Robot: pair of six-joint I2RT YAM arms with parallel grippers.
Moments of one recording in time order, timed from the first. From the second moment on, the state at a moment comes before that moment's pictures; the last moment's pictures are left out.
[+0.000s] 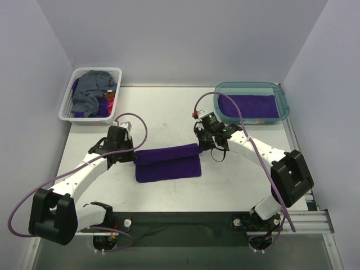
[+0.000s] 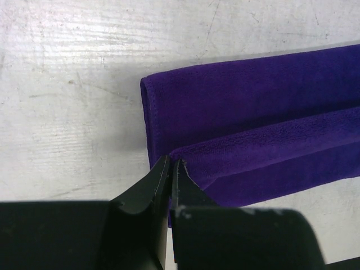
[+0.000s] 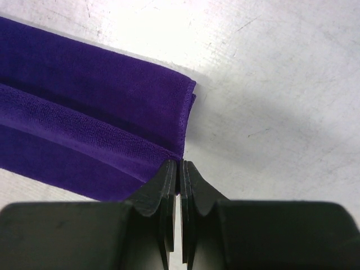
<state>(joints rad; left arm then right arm) -0.30 1.20 0.72 -0.45 0.02 -0.41 0.60 1.57 1.07 -0.46 0.04 0.14</state>
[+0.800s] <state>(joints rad) -0.30 1.31 0.71 -0.46 0.02 -0.43 0.60 1.66 0.97 -0.44 -0.05 0.25</state>
